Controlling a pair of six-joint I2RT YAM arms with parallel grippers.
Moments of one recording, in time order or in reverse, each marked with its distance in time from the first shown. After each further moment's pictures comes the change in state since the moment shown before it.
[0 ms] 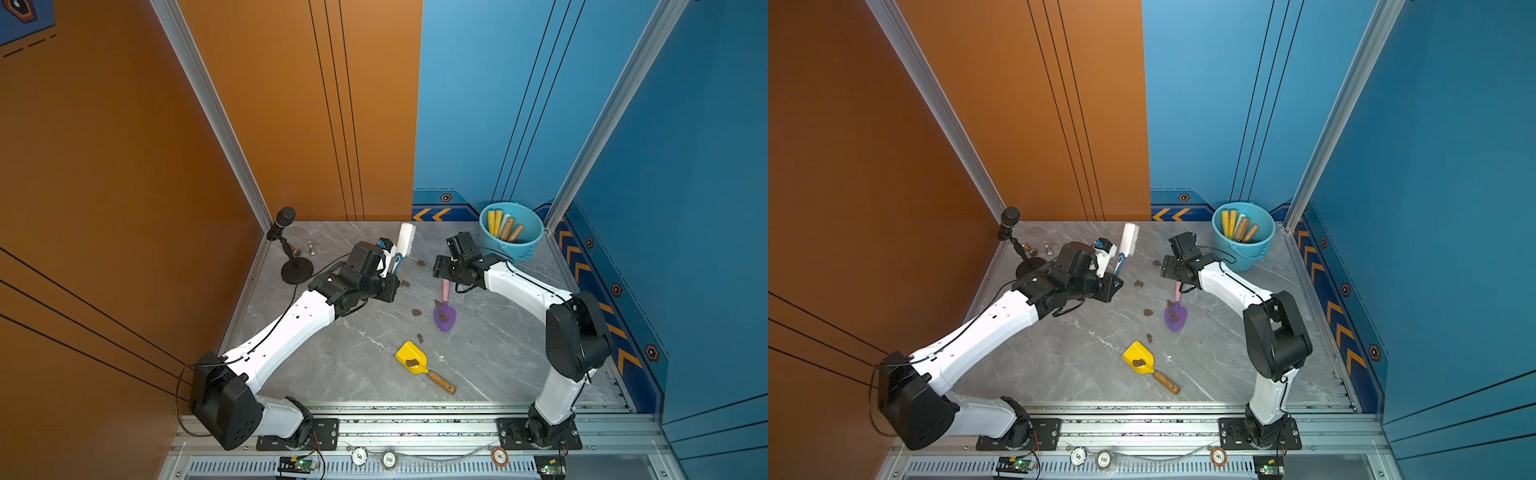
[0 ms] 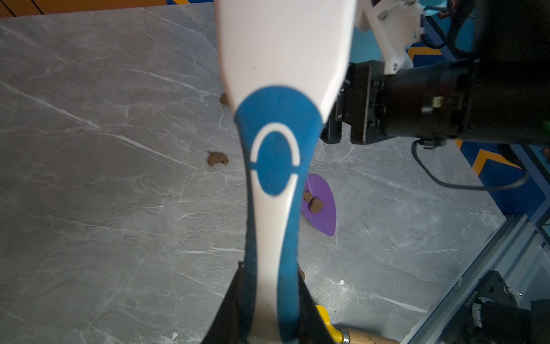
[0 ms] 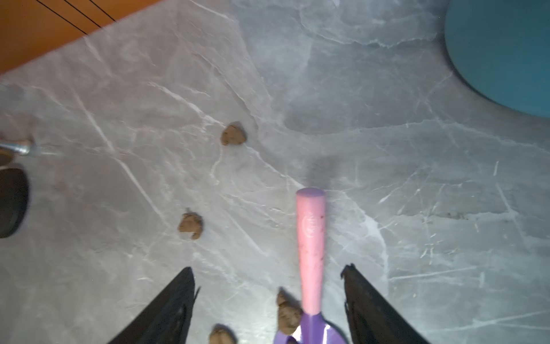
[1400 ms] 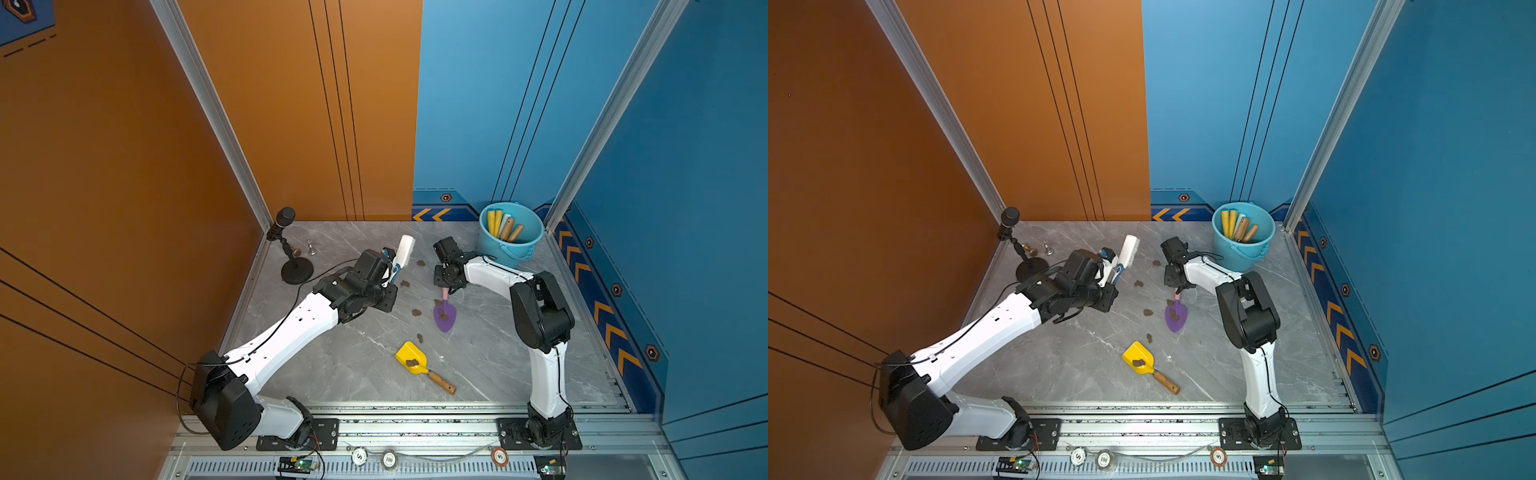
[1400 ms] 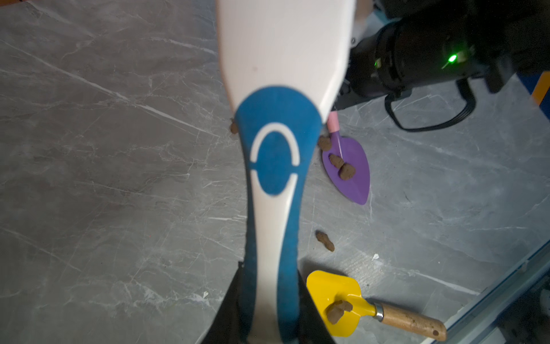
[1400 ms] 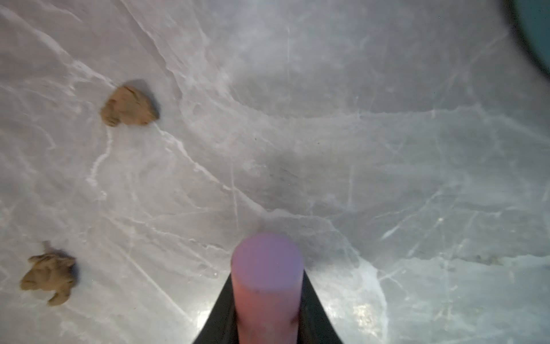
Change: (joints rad) left arm -0.060 0.000 0.000 -0.153 -0.135 0.059; right arm 0.027 0.222 0.162 -0.094 0.125 -0.085
